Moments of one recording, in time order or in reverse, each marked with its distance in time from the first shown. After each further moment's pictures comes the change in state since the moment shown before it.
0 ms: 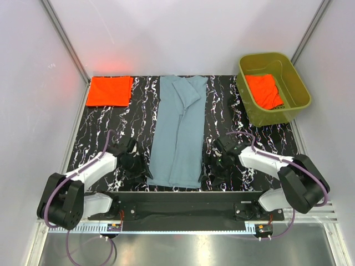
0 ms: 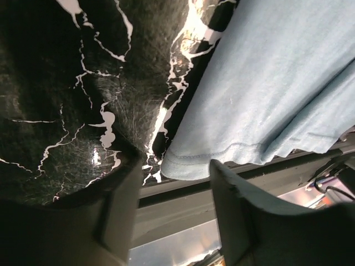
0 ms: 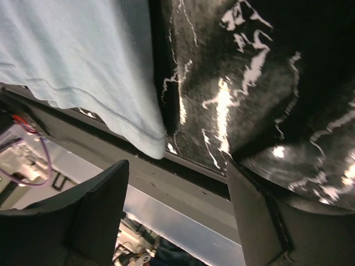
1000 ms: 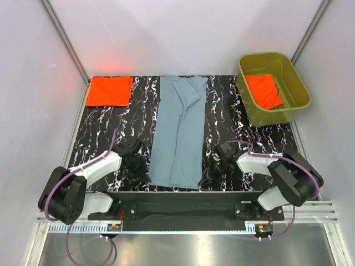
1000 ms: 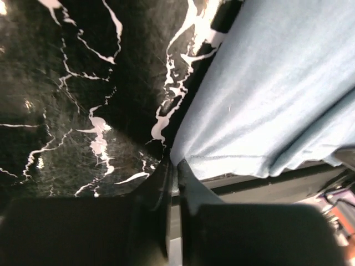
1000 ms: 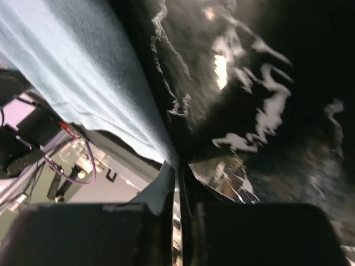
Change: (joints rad) left arm -0.090 0.053 0.008 0.024 -0.069 -0.080; right arm 0.007 0.089 -0.162 0.371 -0.132 0.240
